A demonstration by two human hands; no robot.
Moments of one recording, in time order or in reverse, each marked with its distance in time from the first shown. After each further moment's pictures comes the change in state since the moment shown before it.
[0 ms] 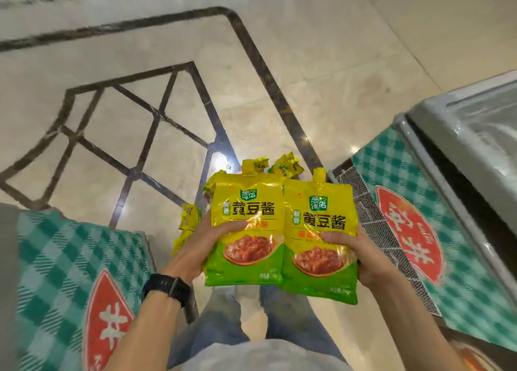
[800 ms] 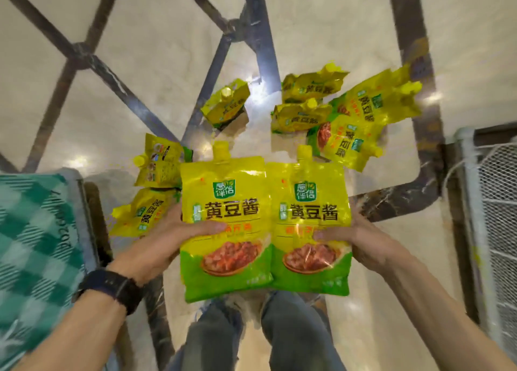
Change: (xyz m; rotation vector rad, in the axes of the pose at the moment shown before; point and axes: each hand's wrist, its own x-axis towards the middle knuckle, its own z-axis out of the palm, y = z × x) left_hand 0.326 -0.272 -0.169 0.000 0.226 -0.213; right_hand 0.451 0.261 -0.116 -0.363 -0.246 0.351
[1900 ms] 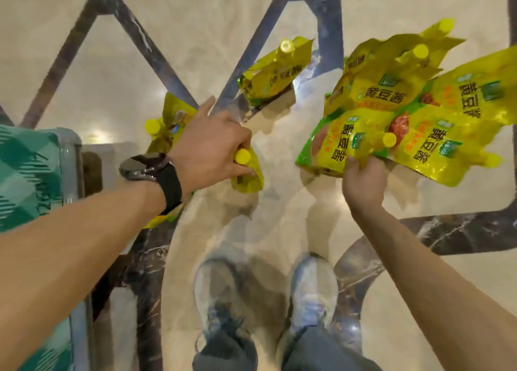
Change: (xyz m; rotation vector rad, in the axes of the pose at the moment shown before) left_hand 0.161 -0.012 -0.071 1.589 0.305 0.632; right_hand 0.211 0.037 0.033 -0.558 0.883 -0.293
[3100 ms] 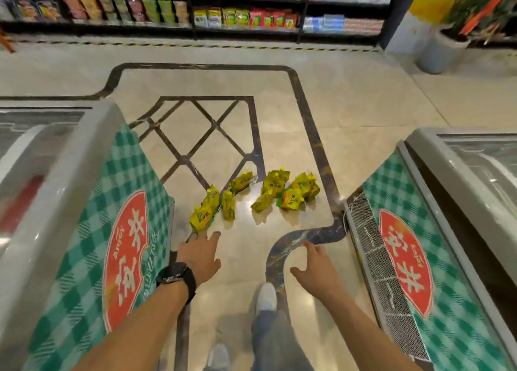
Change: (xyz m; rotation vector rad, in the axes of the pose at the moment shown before) left_hand -0.543 0.337 -0.373 0.042 -0.213 -0.386; right_hand -0.566 -0.069 -0.532 -0.417 -0.370 -0.263
